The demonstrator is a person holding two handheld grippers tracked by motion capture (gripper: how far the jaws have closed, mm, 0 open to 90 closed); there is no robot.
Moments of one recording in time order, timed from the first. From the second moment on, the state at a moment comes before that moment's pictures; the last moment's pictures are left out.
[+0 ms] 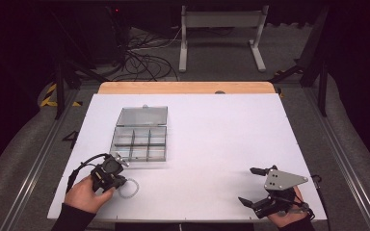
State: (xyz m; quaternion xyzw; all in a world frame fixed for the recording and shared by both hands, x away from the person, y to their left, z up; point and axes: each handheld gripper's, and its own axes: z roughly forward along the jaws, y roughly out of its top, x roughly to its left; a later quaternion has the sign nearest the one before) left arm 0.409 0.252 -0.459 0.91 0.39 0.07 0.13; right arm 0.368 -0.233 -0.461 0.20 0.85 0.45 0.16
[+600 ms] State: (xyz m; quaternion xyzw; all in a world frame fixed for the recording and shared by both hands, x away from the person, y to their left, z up) left arm 0.398 0.265 -0.429 0.89 0.39 0.10 0.23; right arm 0.368 -0.233 -0.461 0.19 0.86 0.45 0.16
